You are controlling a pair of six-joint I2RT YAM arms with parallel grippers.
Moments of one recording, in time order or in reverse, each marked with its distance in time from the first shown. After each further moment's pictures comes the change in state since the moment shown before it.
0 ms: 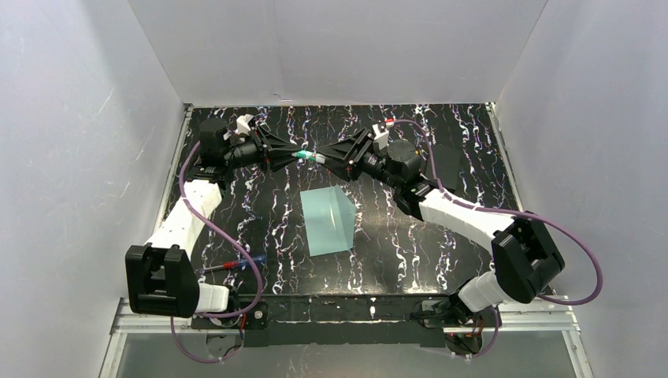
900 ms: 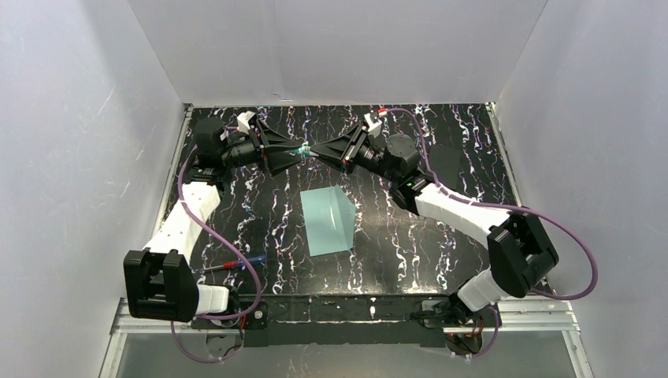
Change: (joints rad) left arm 0.000 -0.029 -0.003 0.064 0.087 -0.050; right arm 0.005 0.045 0.066 0.109 -0.091 -0.016
